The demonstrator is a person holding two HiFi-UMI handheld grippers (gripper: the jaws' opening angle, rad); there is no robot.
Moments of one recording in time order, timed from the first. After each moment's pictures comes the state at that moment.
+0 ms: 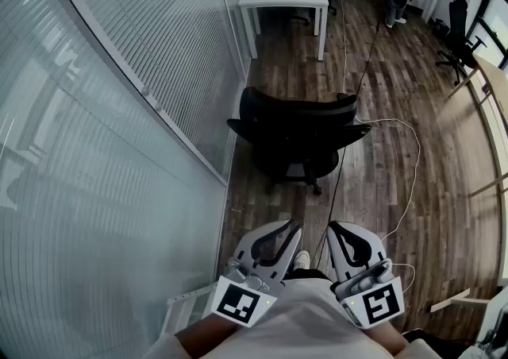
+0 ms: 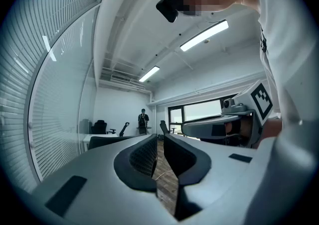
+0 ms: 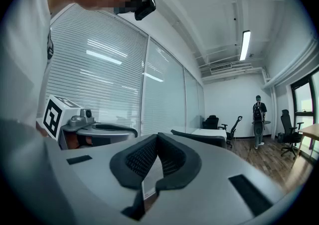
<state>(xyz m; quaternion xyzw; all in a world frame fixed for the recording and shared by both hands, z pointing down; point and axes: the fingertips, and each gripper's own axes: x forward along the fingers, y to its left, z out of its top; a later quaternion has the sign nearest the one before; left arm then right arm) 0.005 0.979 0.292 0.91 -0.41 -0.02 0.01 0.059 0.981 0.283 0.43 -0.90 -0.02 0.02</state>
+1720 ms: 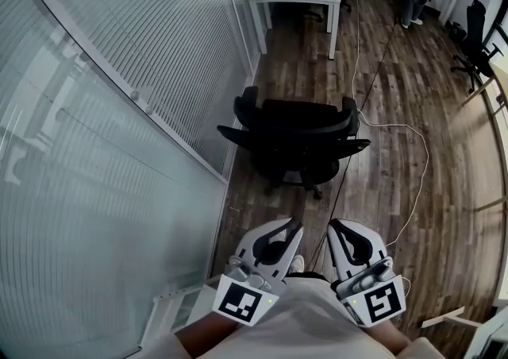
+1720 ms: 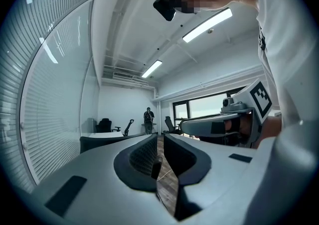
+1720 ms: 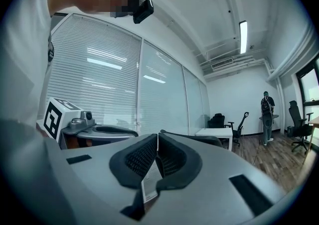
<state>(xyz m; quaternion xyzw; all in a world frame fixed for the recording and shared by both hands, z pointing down) 0.062 0.911 0.329 0.91 -0.41 0.09 -0.03 0.113 0.904 0.303 0.40 -0.92 -0.01 0.00</state>
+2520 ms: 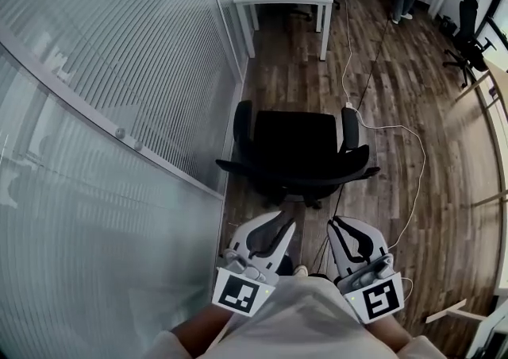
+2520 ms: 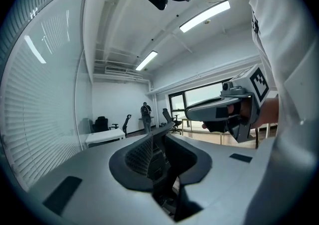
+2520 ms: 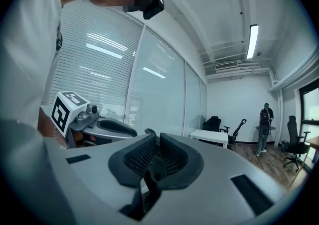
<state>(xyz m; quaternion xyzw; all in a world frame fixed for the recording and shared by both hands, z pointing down) 0.005 0.775 0.341 0.91 -0.38 0.12 -0.06 0.069 0.780 0.307 0.43 -0.90 -0.02 0.04</state>
